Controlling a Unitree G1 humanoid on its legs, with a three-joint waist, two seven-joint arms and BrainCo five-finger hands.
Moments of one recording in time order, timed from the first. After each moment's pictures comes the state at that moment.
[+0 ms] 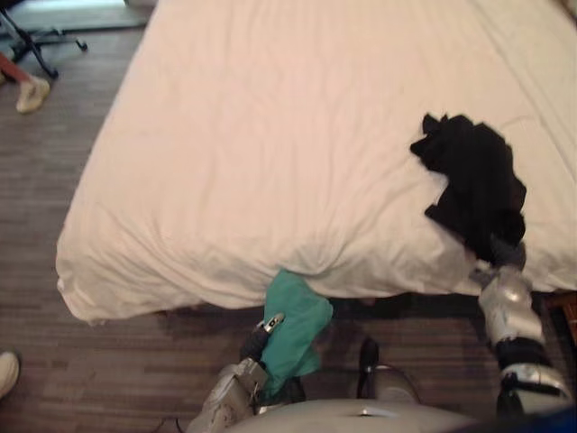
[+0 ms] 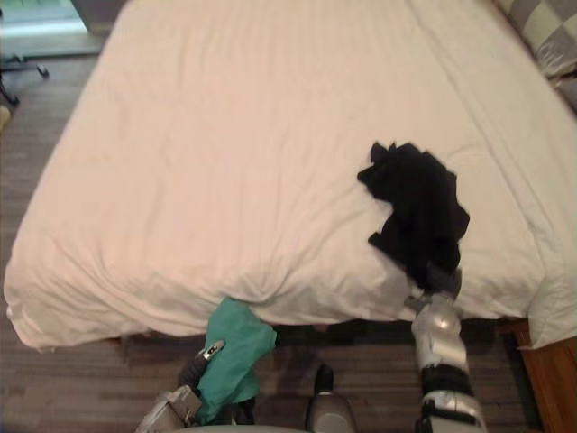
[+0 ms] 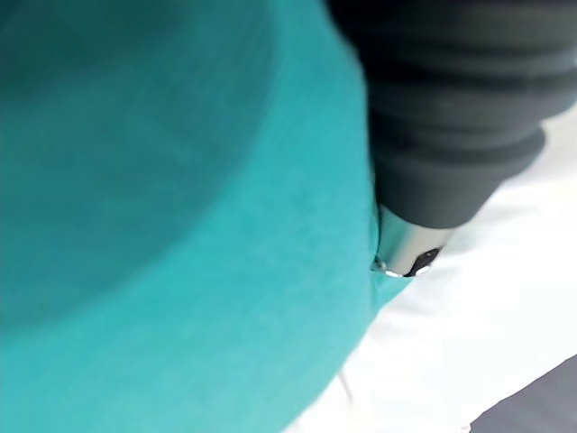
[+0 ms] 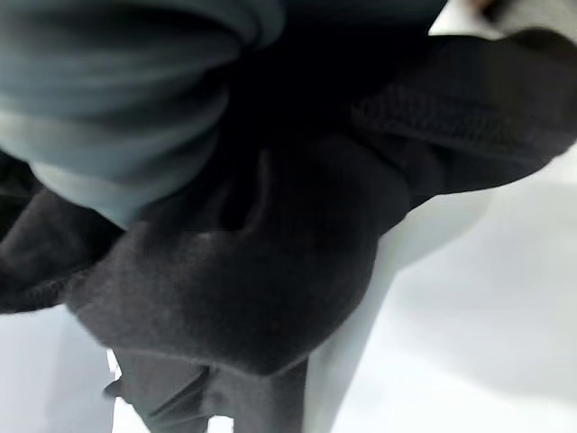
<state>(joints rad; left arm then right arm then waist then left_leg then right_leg) 0.26 0.12 -0.17 0.60 -0.80 -0.01 -0.26 -0.10 -0.25 -0.26 0.59 0.34 -0.08 -0.30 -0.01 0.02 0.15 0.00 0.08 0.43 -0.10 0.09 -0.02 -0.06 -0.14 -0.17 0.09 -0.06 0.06</state>
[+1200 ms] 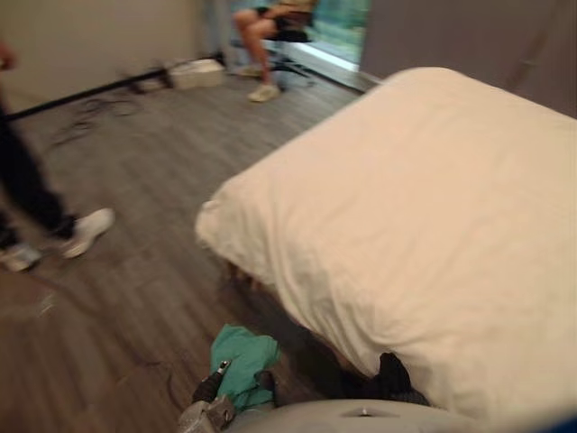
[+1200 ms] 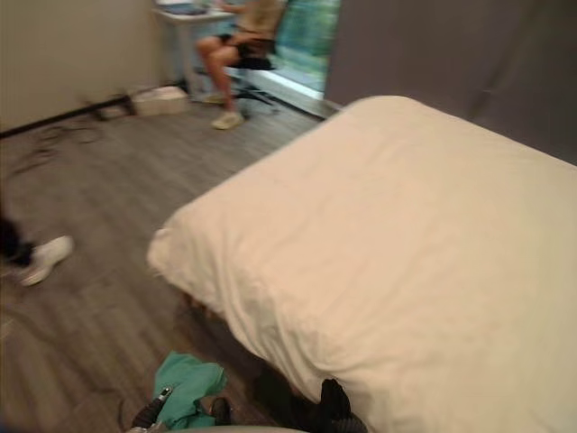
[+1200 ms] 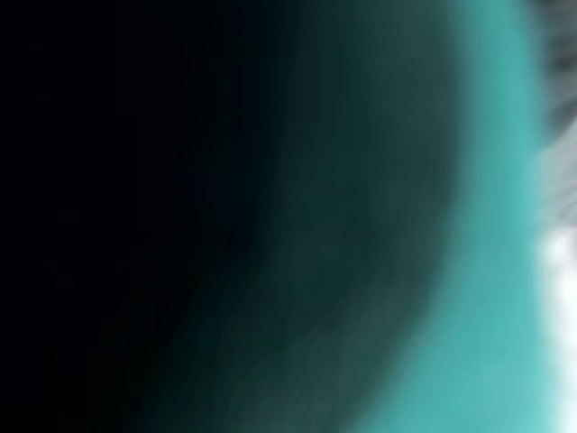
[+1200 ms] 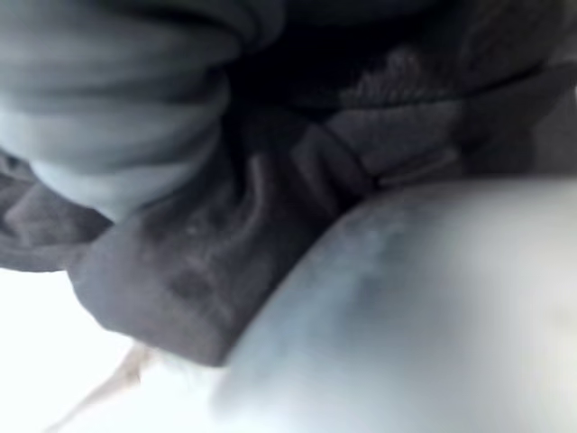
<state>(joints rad) 0.17 0.02 0.19 0.92 -0.38 -0.07 -0.09 0.12 -0.14 -0.07 1.03 -0.10 -0.05 0.20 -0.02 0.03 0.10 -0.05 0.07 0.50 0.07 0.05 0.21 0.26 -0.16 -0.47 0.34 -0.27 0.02</state>
